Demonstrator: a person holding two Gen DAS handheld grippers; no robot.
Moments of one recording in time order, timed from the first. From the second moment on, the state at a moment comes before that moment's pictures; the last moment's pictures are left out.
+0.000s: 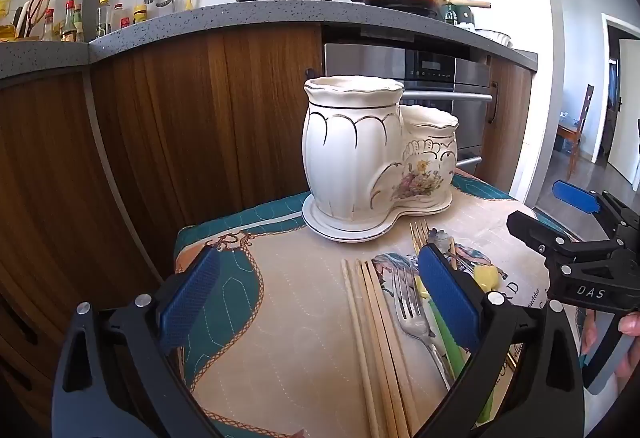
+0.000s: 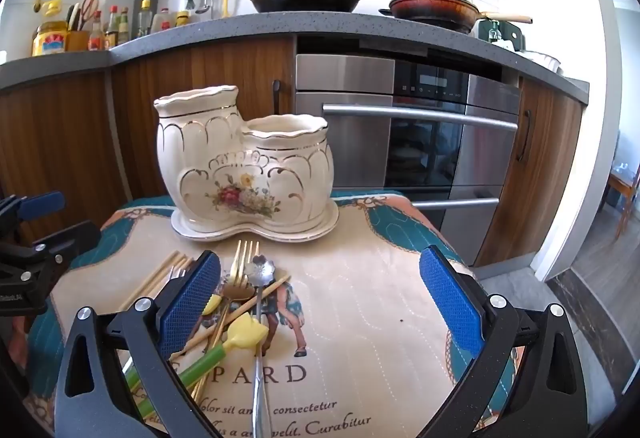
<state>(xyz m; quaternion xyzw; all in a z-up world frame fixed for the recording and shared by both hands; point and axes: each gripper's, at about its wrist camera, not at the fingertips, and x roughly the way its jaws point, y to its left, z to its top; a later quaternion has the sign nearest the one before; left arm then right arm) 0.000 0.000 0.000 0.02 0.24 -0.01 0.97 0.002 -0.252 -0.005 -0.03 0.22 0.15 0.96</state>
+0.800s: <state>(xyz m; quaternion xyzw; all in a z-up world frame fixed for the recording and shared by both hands) 0.001 -0.001 0.002 0.02 0.24 -0.01 0.97 0.000 -0.253 -0.006 -0.03 0.21 0.15 0.96</state>
